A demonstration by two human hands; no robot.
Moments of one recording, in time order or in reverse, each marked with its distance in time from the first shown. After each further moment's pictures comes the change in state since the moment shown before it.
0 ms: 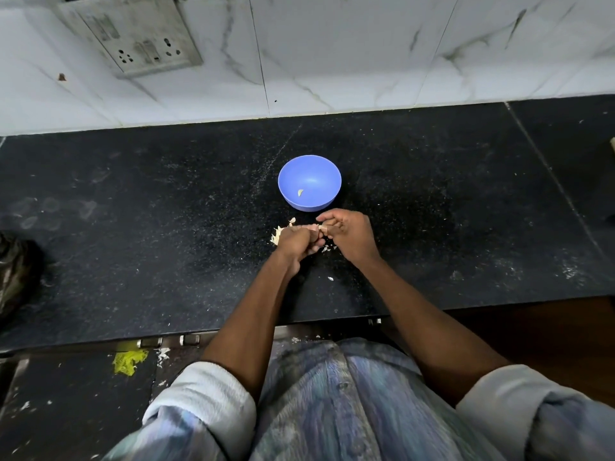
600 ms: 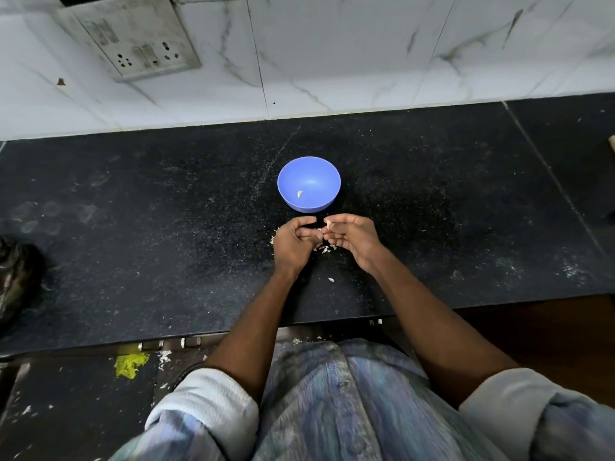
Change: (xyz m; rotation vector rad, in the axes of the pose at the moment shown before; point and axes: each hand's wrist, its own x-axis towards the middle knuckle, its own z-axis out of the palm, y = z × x) left_hand -0.001 -0.020 -0.013 0.226 0.026 0.401; right_hand -0.002 -0.004 -0.010 0.576 -0.042 0.487
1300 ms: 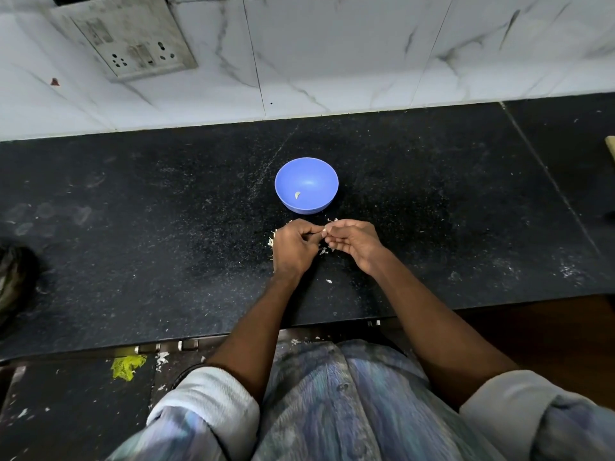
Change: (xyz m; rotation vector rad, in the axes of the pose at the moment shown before) left_hand 0.000 0.000 0.004 0.363 0.095 0.338; right_hand 0.004 0.003 -0.009 0.017 -0.006 0.064
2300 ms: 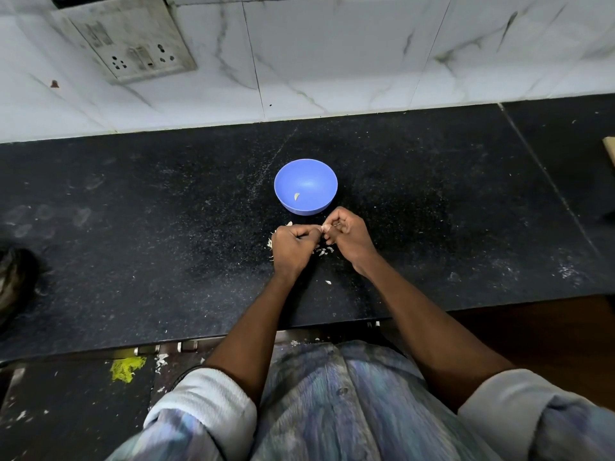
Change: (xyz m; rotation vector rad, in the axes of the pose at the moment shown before) left_hand 0.000 0.009 -0.001 -0.182 -0.001 -0.194; right_hand 0.003 0.004 0.012 -0.388 0.032 -0.368
